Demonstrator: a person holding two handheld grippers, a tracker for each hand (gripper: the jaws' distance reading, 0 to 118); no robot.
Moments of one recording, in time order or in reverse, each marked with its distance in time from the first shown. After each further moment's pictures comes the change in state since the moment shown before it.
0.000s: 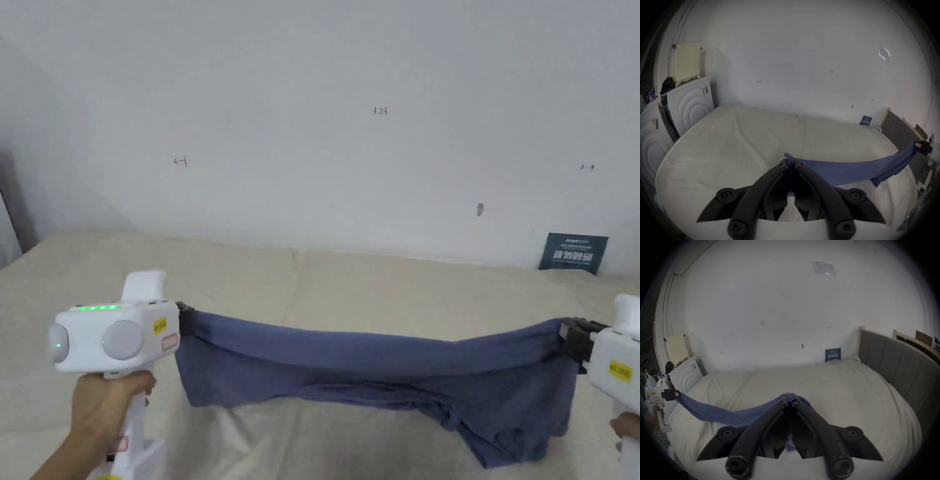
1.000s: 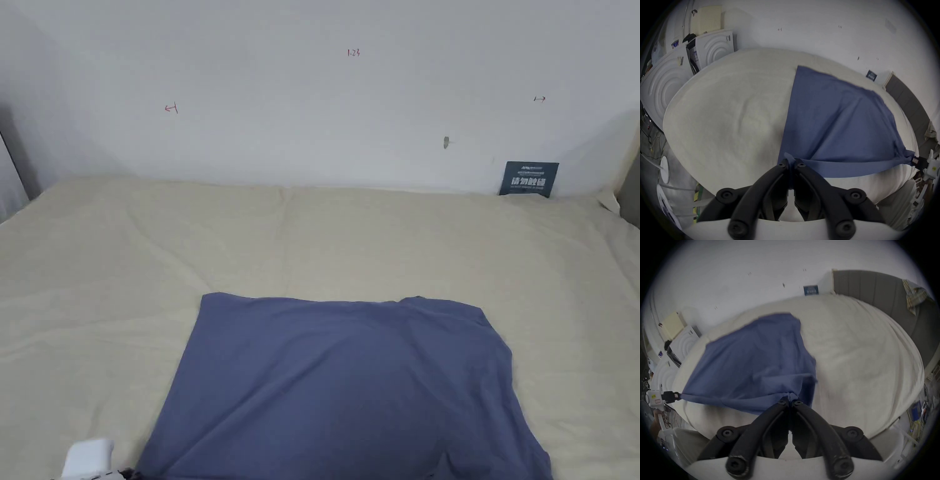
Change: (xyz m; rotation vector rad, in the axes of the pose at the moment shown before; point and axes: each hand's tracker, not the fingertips) left arm -0.035 -0.300 0.186 -0.389 0.086 0.076; right arm 0.038 -0.298 0.236 -0.459 -0.121 -0.096
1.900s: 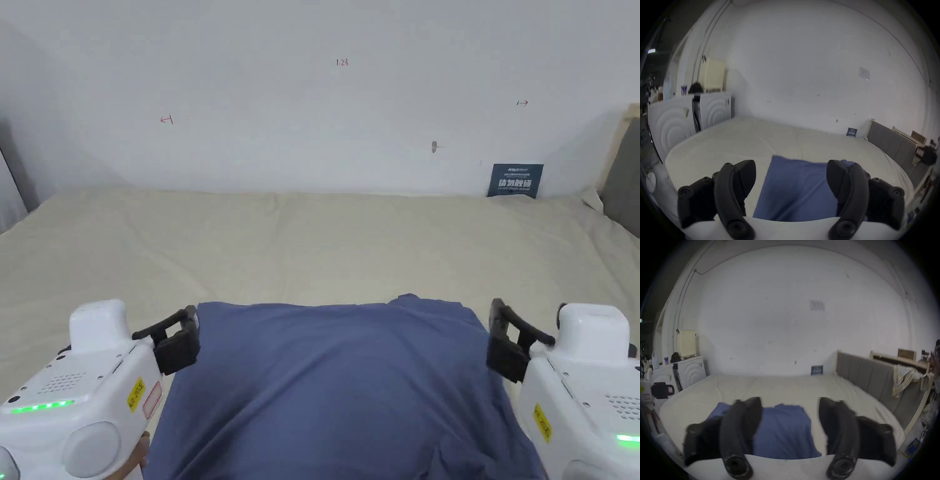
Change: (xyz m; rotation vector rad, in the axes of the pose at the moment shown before) left arm 0.110 0.069 0.158 0.730 -0.046 -0.067; right arm -0.117 0.103 0.159 0.794 -0.029 0.172
